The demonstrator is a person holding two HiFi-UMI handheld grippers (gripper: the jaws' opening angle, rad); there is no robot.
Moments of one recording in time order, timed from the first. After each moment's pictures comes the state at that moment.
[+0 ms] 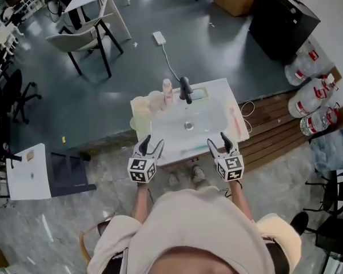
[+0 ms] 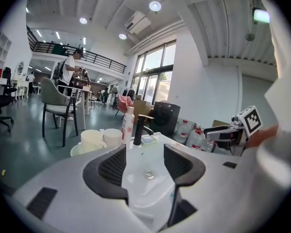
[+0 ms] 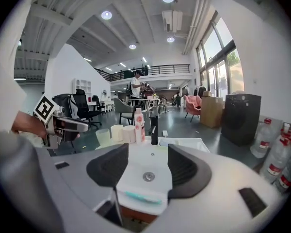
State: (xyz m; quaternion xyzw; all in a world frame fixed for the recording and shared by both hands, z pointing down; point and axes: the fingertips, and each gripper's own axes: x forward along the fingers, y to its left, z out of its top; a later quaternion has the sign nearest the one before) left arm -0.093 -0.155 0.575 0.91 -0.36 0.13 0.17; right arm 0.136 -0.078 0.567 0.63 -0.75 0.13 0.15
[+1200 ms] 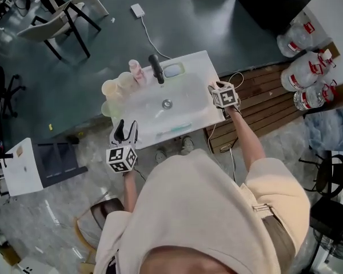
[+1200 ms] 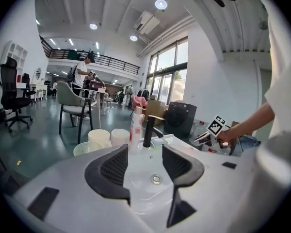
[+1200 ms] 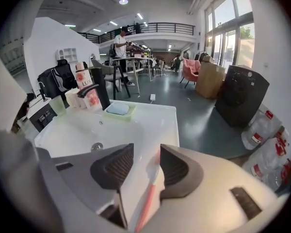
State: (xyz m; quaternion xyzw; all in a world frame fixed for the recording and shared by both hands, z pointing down) left arm -0.059 -0.170 0.580 0.86 -0.45 0.14 0.18; right arm 0.351 -0.201 0.702 0.59 -0.68 0.28 0.33
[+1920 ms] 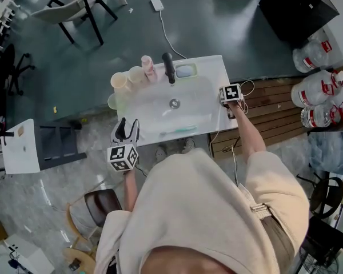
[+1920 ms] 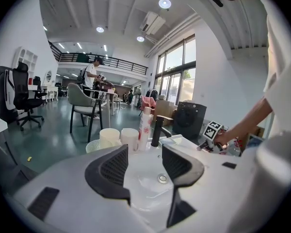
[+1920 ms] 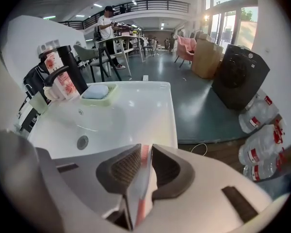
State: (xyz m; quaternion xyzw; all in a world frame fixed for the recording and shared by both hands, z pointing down) left arm -0.073 -0.170 0.581 0.83 -0.50 0.14 0.18; right arm 0.381 -0.224 0.763 0.58 -0.61 0.37 0.39
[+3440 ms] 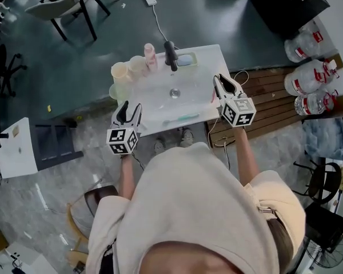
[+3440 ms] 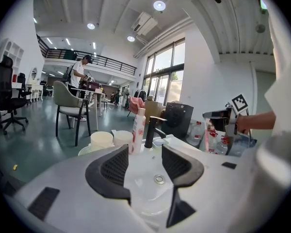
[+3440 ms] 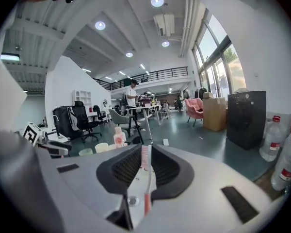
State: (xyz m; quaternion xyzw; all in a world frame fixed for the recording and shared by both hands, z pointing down) left arm -0.079 -0.183 0.580 0.88 -0.43 0.13 0.17; right arm 0.245 -0.180 0.520 0.62 -0.77 0.14 0.10
